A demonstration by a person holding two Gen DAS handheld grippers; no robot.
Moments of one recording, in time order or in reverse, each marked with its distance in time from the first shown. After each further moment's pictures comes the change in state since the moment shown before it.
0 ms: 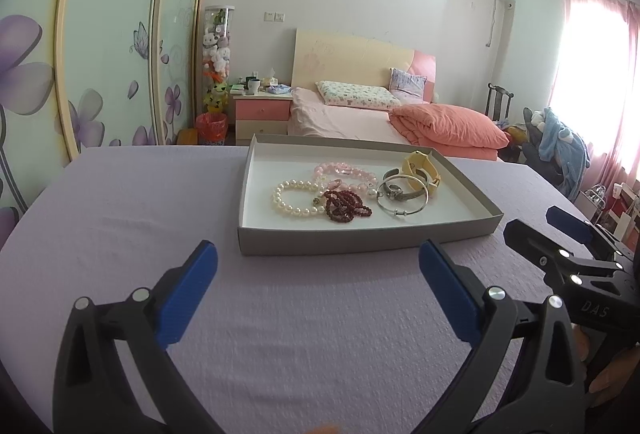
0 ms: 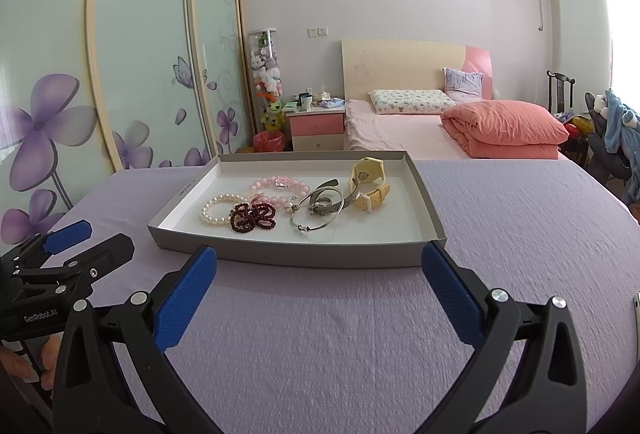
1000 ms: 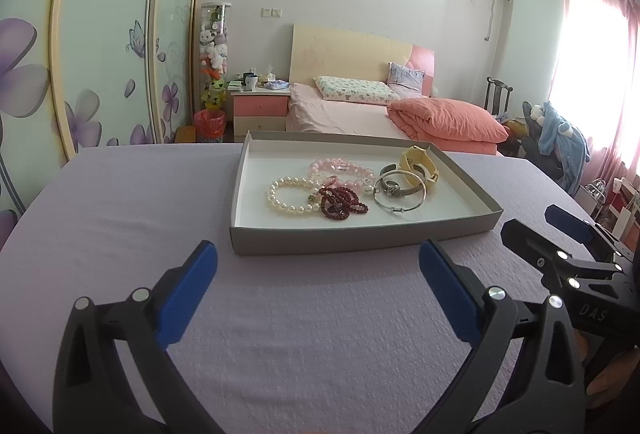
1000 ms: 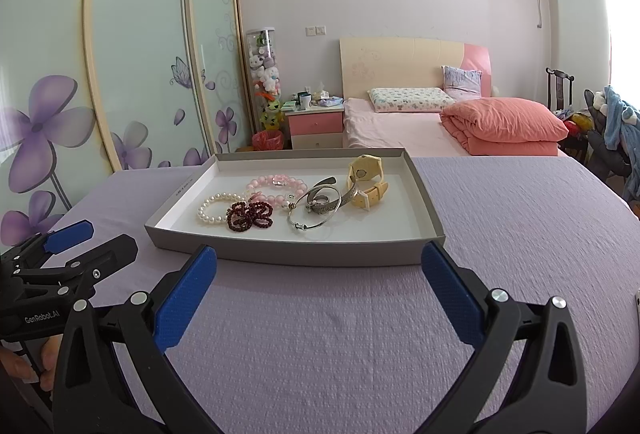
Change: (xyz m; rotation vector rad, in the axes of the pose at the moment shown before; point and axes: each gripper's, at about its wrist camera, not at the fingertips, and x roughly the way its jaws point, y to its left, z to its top) left arm 0.007 -0.009 0.002 0.016 0.018 0.002; right arm 0.002 -0.004 -0.001 0.011 0.004 0.000
